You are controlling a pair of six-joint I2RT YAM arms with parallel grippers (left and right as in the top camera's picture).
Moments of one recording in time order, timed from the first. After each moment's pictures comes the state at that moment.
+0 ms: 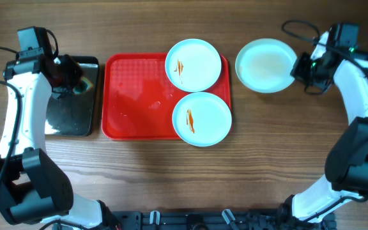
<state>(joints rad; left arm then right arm) 0.23 1.70 1.38 -0.84 0.10 -0.50 -0.23 1.85 1.36 -0.73 -0.23 0.23</state>
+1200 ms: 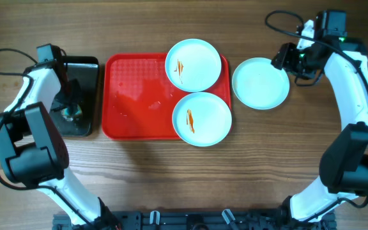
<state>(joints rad) 0.27 1.99 1.31 -0.73 -0.18 -0.15 -0.11 1.83 1.52 -0.88 -0.27 0.20</state>
